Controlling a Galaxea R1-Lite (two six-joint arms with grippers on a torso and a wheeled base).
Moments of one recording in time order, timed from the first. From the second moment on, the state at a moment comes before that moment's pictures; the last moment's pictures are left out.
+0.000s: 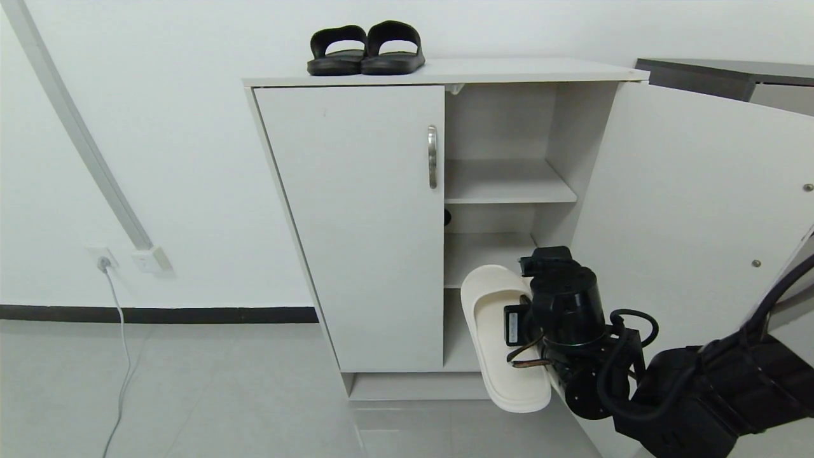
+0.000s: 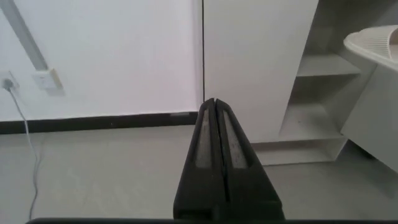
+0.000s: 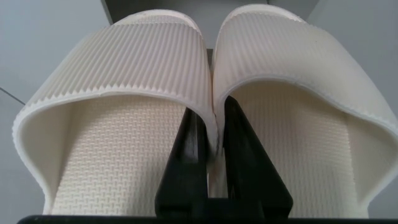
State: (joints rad) left arm 0.00 0.02 -0.01 -0.04 -0.01 0.03; right arm 0.79 1.94 -0.83 -0.76 -0.73 0.23
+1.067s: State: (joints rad) left arm 0.00 0.00 0.00 0.00 -0.04 0.02; right arm 0.79 2.03 -0.94 -0.81 -0.81 0.25
